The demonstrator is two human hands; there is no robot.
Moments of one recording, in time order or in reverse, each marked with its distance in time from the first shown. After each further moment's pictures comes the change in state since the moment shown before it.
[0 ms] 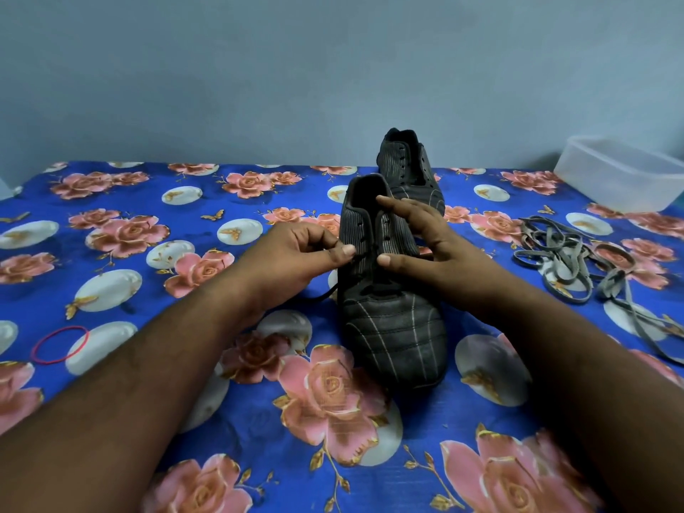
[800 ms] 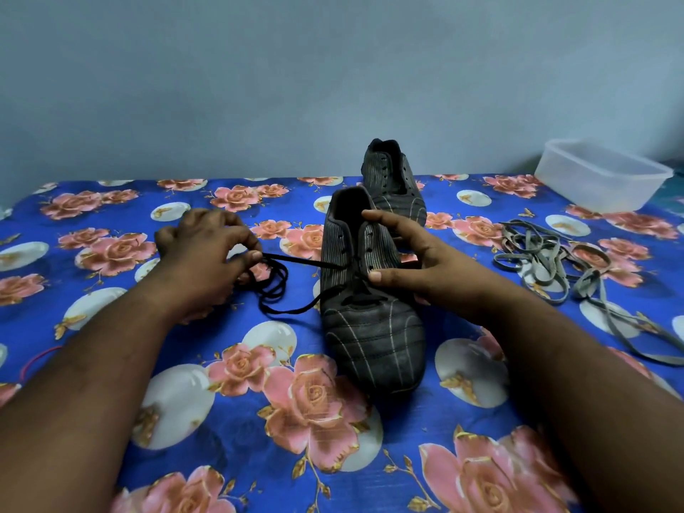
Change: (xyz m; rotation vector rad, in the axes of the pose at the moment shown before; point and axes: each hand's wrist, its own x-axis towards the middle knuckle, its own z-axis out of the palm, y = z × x) left_hand 0.005 -0.022 -0.069 0.976 0.258 -0.027; right_hand -0.008 0.001 -0.013 0.297 -0.103 0.054
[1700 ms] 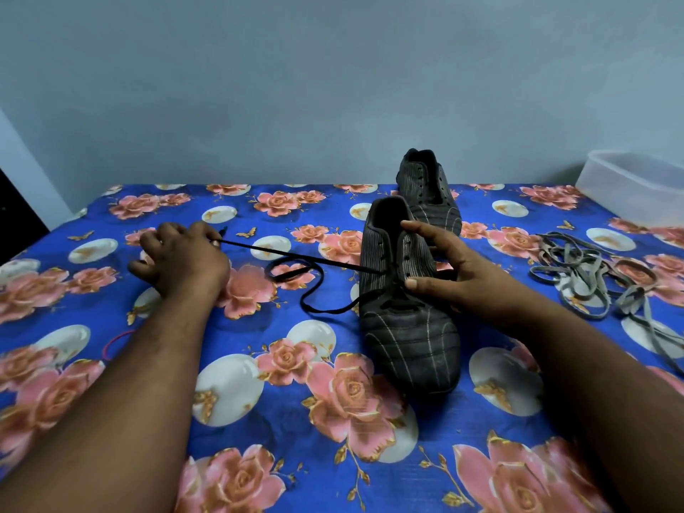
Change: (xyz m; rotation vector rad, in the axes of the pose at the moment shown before) left_hand 0.004 -0.048 0.000 0.160 0.186 -0.727; right_hand 0.001 0.000 0.003 -0.105 0.029 -0.056
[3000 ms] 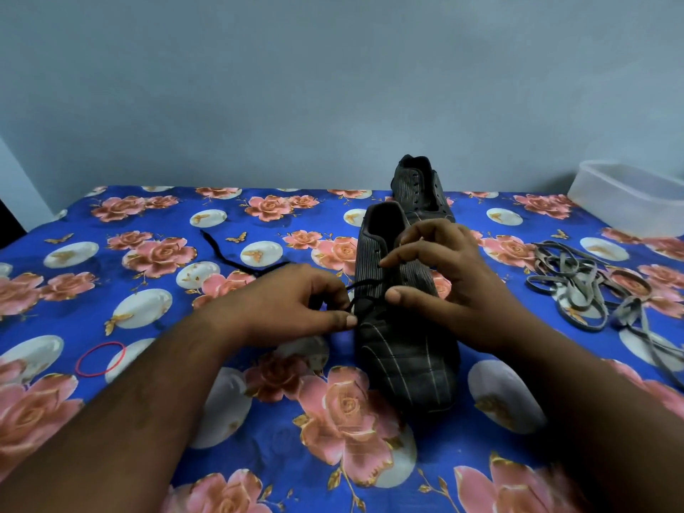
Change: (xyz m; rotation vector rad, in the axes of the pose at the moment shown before) left_hand -0.082 0.047 -0.036 -0.412 -0.737 1.016; right_hand -0.005 -0.027 0.017 -0.555 0.230 -0.296
